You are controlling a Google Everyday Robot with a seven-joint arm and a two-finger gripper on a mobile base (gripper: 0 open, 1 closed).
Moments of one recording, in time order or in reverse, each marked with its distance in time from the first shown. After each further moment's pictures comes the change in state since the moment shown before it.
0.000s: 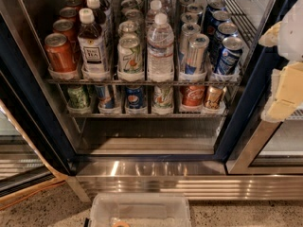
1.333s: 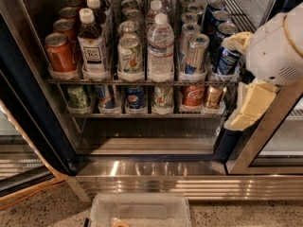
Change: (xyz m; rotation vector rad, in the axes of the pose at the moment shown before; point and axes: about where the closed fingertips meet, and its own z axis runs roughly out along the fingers) arm -0.062 0.016 0.026 0.060 -0.290 -0.142
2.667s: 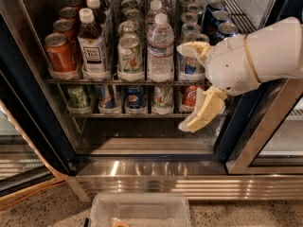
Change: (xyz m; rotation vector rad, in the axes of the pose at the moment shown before) arm -0.077 0.008 0.053 -0.062 -0.446 -0.058
